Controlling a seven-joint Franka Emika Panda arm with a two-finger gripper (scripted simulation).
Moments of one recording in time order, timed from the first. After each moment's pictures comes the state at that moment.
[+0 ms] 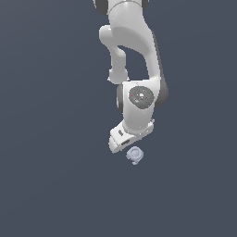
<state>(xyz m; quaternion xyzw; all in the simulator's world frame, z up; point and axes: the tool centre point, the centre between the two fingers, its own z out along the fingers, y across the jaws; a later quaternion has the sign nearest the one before) 0.052 0.055 0.110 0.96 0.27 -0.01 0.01</state>
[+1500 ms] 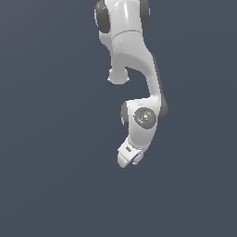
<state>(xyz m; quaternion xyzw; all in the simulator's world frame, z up) 0.075 0.080 0.042 0.93 0.36 0.00 0.00</state>
